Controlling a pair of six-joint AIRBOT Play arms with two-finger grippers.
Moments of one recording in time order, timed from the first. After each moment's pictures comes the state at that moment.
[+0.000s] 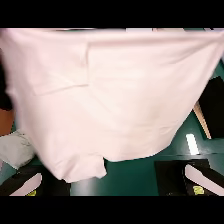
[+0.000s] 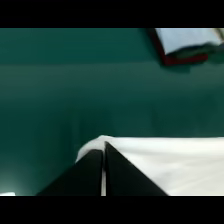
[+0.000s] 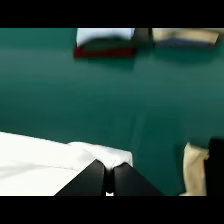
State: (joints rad) left arm 0.06 -1.06 1.67 1.18 -1.19 -1.51; right arm -0.28 -1.10 1.74 -1.19 1.44 1.39
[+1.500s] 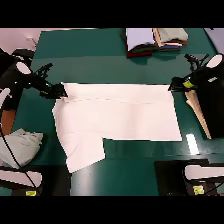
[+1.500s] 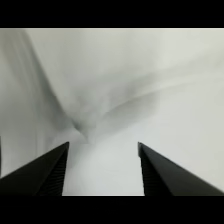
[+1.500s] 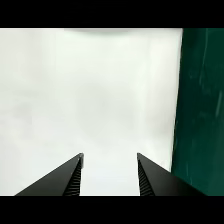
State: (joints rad) left arm 0.06 -1.57 1.34 1.15 -1.21 -1.41; right arm -0.20 -1.48 1.33 -1.23 1.25 1.42
